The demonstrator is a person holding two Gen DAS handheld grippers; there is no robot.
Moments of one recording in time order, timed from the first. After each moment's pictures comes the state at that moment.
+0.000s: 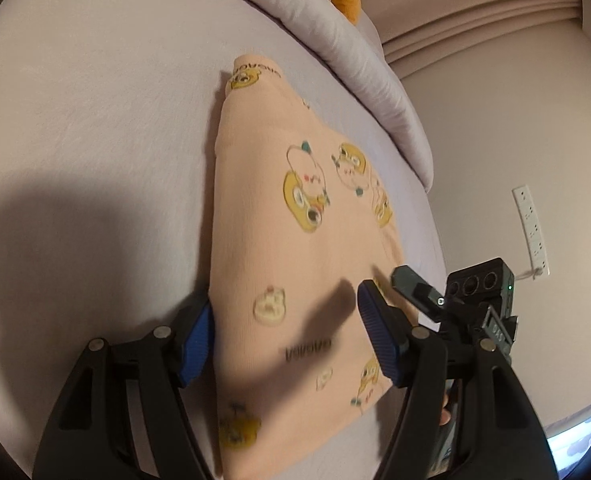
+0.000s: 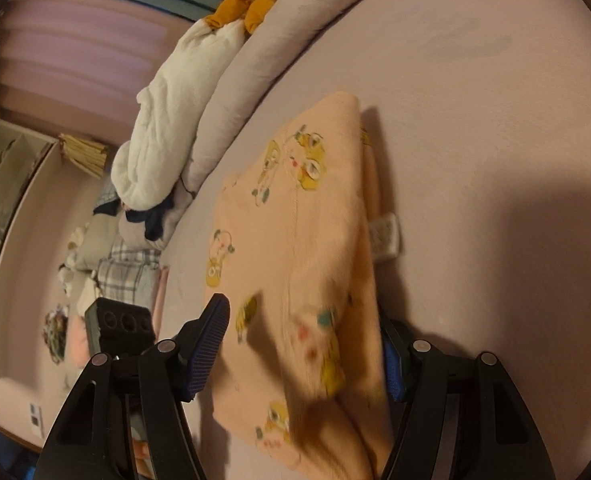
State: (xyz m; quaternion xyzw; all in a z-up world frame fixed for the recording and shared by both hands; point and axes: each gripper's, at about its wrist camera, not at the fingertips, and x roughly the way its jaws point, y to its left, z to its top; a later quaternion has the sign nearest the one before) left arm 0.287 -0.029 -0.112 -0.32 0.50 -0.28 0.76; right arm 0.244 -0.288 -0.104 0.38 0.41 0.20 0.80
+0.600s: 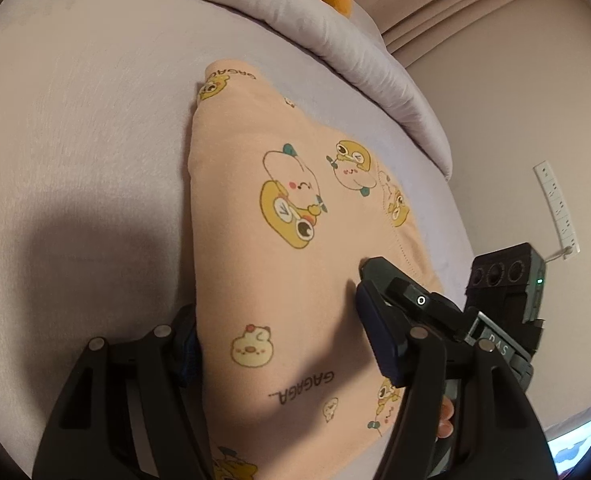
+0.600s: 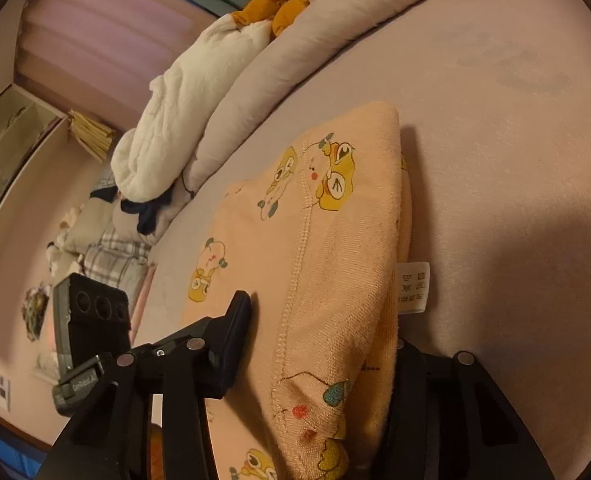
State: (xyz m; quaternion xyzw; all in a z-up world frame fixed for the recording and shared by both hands) left arm 0.291 -0.057 -0.107 -0.24 0.49 -0.26 0.79; right arm 0.250 -0.278 -0.109 0.32 0.39 0.20 0.84
